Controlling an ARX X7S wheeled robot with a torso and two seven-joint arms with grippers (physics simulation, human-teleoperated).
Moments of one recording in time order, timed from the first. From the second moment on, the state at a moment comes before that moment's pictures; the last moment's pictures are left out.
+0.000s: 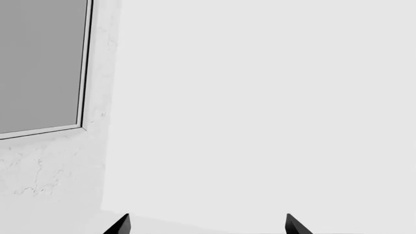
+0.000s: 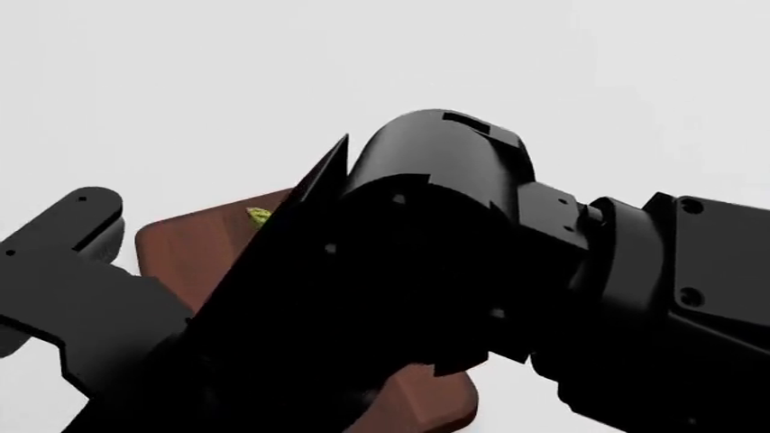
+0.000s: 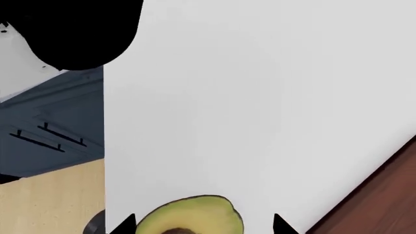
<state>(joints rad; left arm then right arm) -1.39 -0.41 0.12 -0.19 -0.62 -0.87 -0.29 1.76 0.26 -1.31 -0.02 2.04 1.11 0.14</state>
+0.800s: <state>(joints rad) -1.39 -0.42 0.13 -0.21 -0.61 -0.84 -0.29 1.67 0.27 -1.28 0.08 1.90 1.05 -0.06</state>
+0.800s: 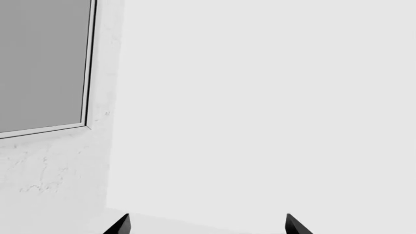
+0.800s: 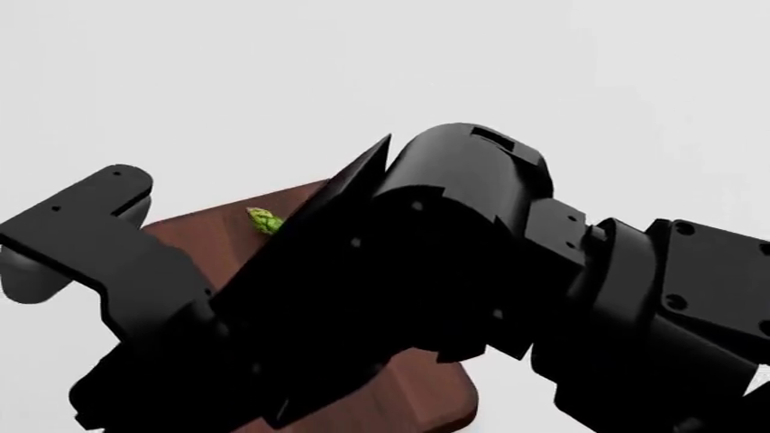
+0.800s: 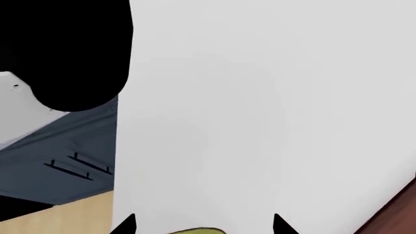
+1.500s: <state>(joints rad) -1.39 -0.42 0.14 -0.22 -0.61 -0.83 -0.29 1.59 0.28 -1.31 0.07 1.97 1.02 -0.03</state>
